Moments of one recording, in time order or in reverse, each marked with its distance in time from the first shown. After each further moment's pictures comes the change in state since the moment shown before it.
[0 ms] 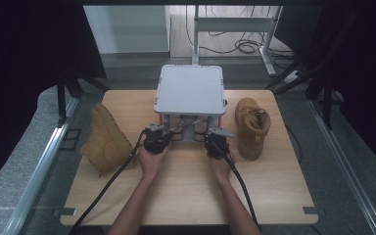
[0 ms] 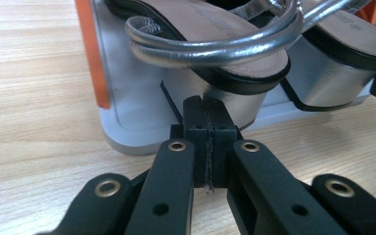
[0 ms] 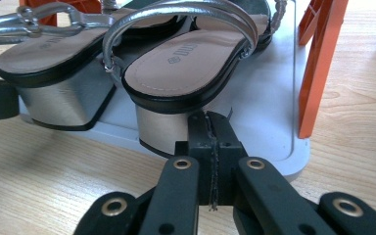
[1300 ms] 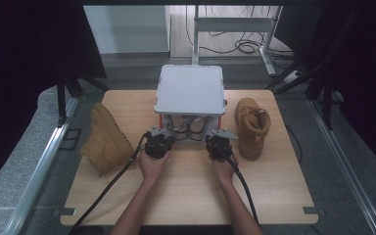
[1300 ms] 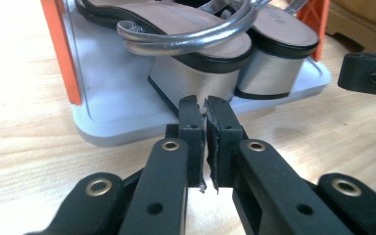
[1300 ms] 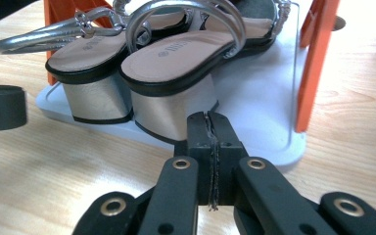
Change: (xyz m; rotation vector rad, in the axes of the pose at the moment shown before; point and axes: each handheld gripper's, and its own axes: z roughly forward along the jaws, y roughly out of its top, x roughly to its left) left arm -0.011 -0.008 -0.023 -0.045 -0.048 0.027; right arm -0.006 -0.002 -0.017 -0.014 0.048 0.012
